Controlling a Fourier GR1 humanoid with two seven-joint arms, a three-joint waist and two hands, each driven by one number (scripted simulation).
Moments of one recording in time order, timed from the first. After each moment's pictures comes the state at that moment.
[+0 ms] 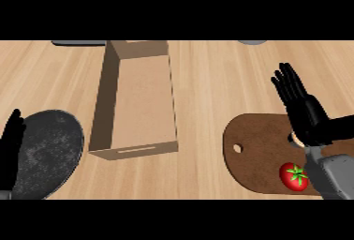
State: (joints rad) left arm 0.08 0.58 -0.09 -1.46 0.21 0.41 0.00; right arm -0.27 -0.44 0.22 -1.45 -0.44 -0.13 -0.14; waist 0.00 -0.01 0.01
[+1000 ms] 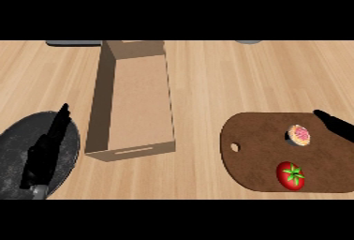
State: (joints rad) left arm 0.02 0.49 -0.23 -1.52 0.13 0.34 0.04; right arm -0.09 -0.57 -0.01 -1.41 -0.08 -0.82 0.02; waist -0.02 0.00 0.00
